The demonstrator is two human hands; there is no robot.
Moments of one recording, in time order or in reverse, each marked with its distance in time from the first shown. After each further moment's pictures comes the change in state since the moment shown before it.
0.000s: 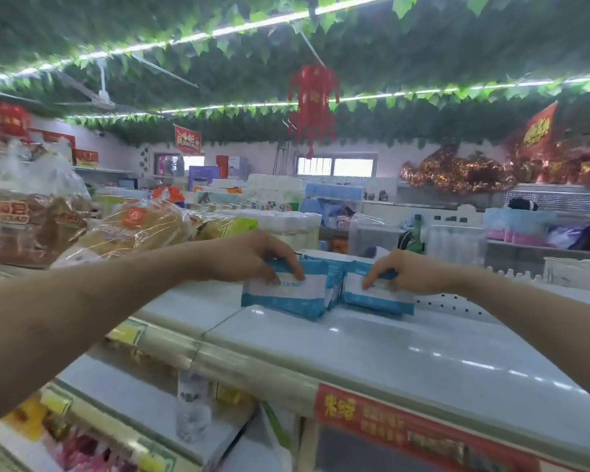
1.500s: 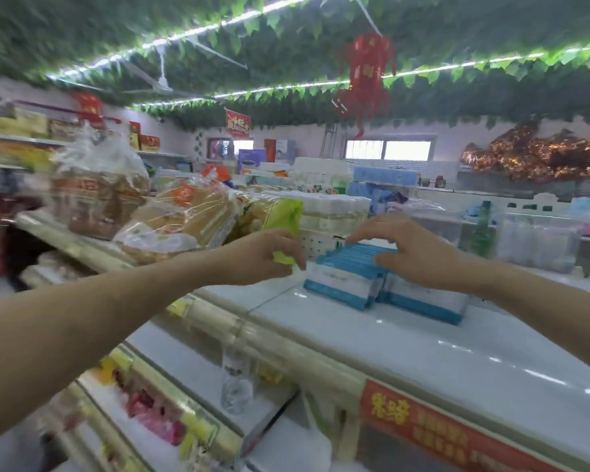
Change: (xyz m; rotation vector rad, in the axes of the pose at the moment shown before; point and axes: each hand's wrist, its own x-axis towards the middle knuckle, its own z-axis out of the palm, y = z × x) left_hand -0.005 -0.077 0.010 0.284 0.144 0.040; right_hand 0.023 -0.085 0.020 0.008 0.297 -0.347
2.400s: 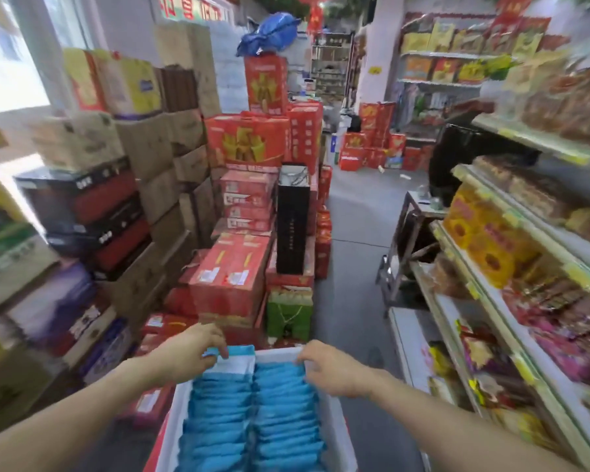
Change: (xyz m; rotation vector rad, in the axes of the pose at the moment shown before) left_hand -0.954 0.111 0.071 0.103 0.013 -1.483; right_hand -0.137 -0.689 0.505 0.388 -1.059 -0.800
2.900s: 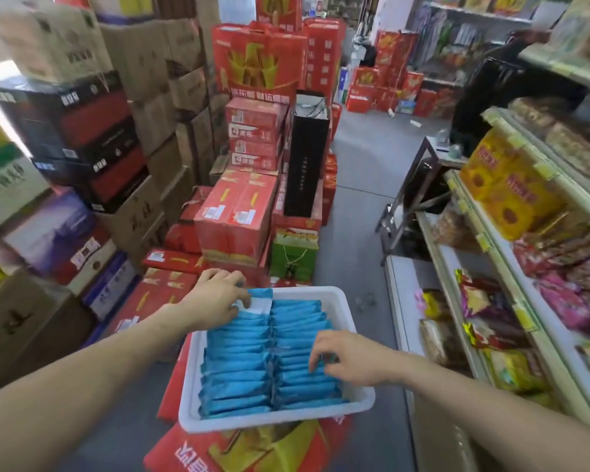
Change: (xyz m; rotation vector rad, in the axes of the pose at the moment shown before) left_hand 0.014 -0.021 0.055 0.248 -0.001 0.017; right_hand -0.024 -0.009 0.062 -0.070 -0.171 -0.161
